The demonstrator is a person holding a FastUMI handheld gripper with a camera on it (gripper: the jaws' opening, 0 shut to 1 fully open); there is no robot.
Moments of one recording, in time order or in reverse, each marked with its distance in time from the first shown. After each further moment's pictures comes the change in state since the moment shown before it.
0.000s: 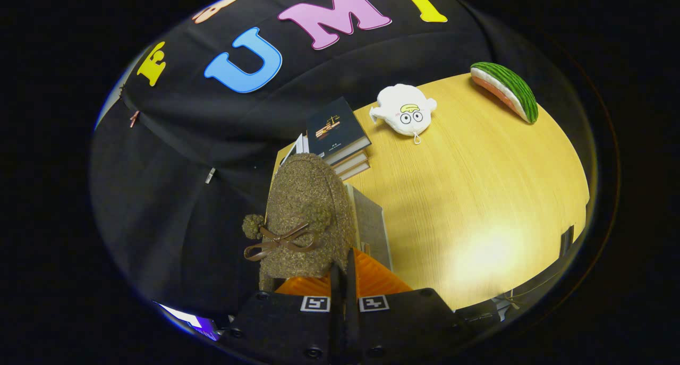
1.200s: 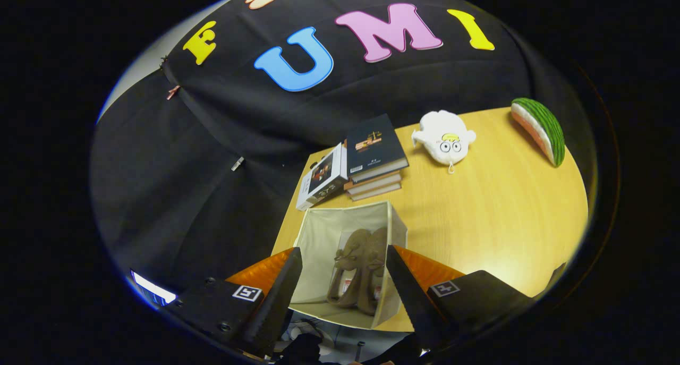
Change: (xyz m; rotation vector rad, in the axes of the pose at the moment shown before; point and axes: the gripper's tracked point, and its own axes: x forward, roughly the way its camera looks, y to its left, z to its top) arm -0.048 0.011 0.040 -0.208 -0.137 0.146
